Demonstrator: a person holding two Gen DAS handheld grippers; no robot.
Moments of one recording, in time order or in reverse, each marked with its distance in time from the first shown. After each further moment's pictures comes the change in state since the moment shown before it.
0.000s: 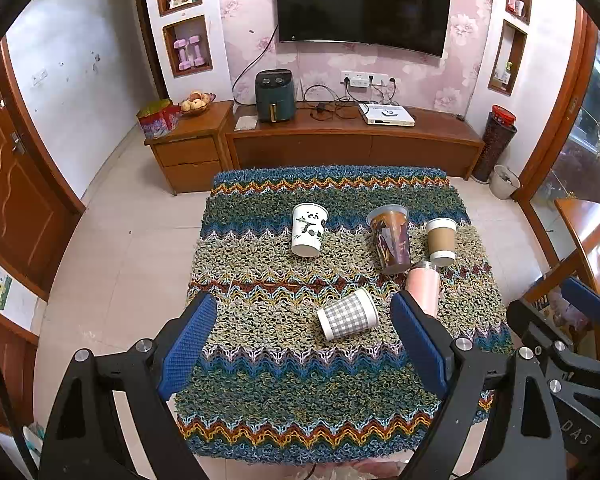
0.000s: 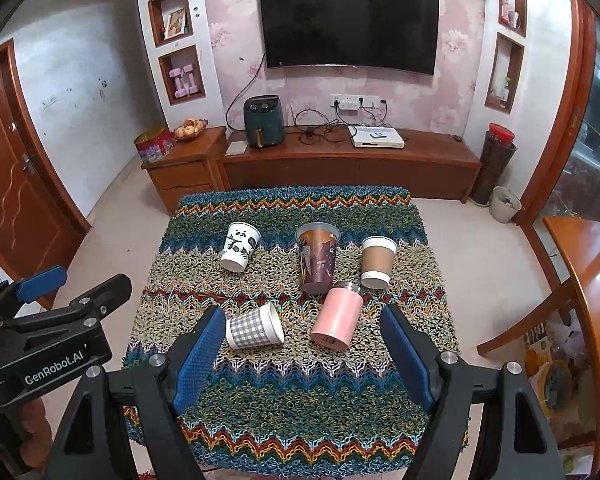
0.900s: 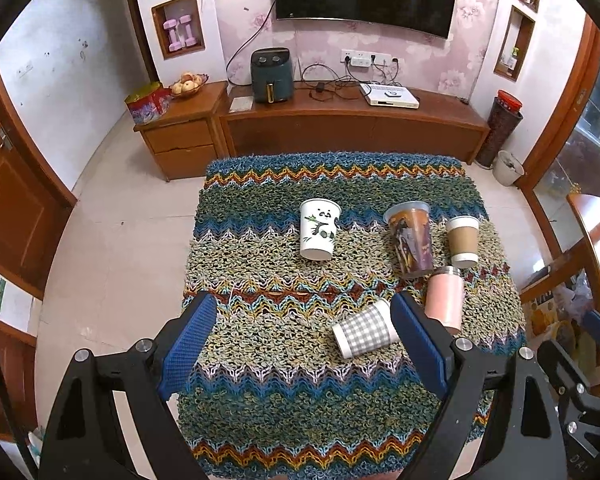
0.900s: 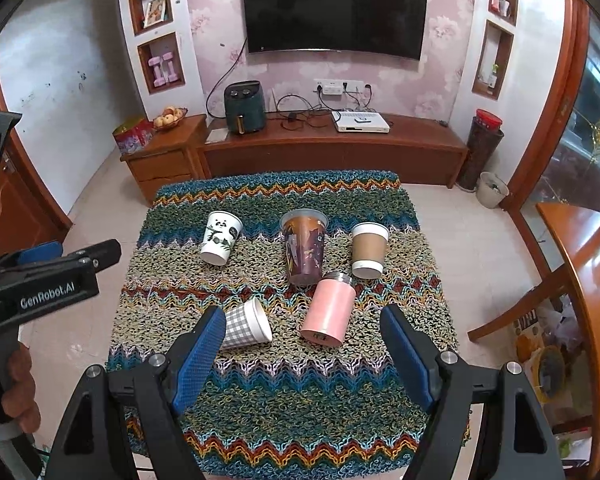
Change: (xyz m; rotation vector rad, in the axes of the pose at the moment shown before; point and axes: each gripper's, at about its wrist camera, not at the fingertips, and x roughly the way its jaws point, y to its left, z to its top) left arm 0.063 0.021 0.032 0.010 0.080 -0.018; right arm 0.040 0.004 0.004 0.032 0.056 -0.070
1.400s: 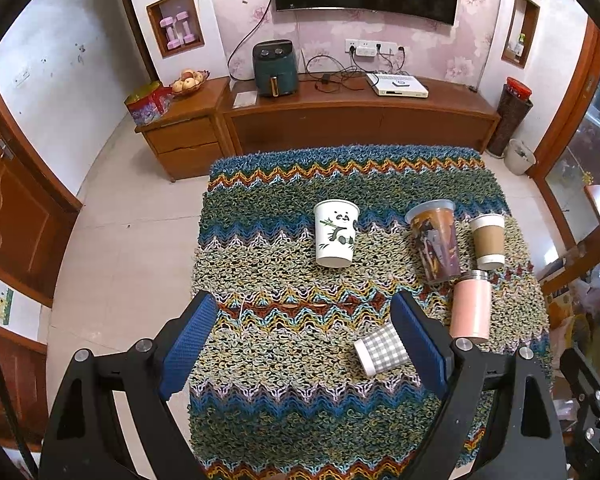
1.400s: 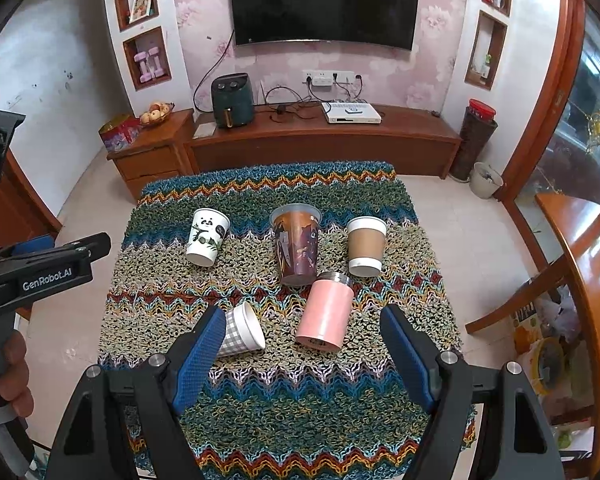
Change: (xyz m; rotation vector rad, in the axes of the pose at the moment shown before) left arm 0.039 0.008 0.017 0.038 0.030 0.042; right arm 0.027 0.000 0.005 0.028 0.030 -0.030
